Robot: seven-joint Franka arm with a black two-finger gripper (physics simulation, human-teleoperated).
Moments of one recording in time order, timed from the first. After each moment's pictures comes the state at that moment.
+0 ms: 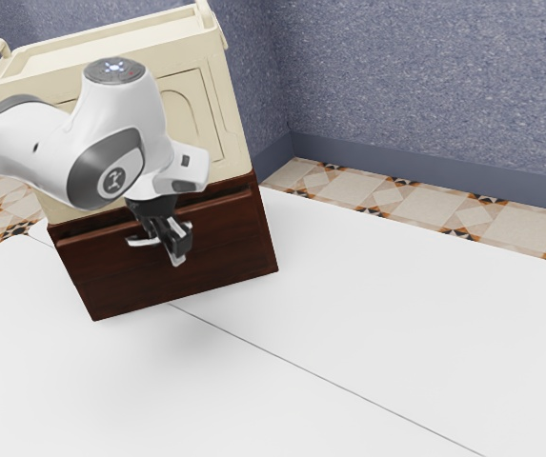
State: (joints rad) arm 0.22 0.02 -0.03 -1.78 0.28 1.96 0.28
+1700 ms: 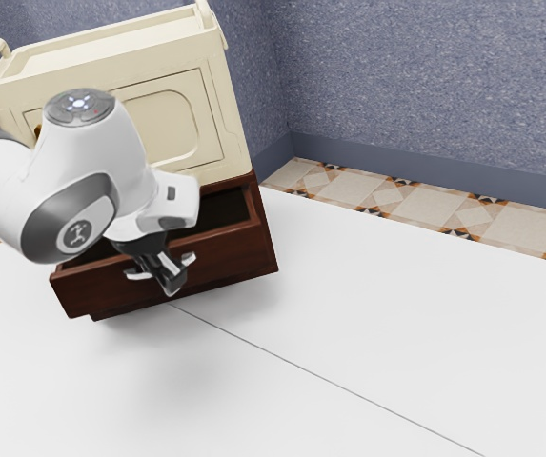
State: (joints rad) arm 0.17 -0.25 -0.06 -2.09 0.27 2.06 0.15
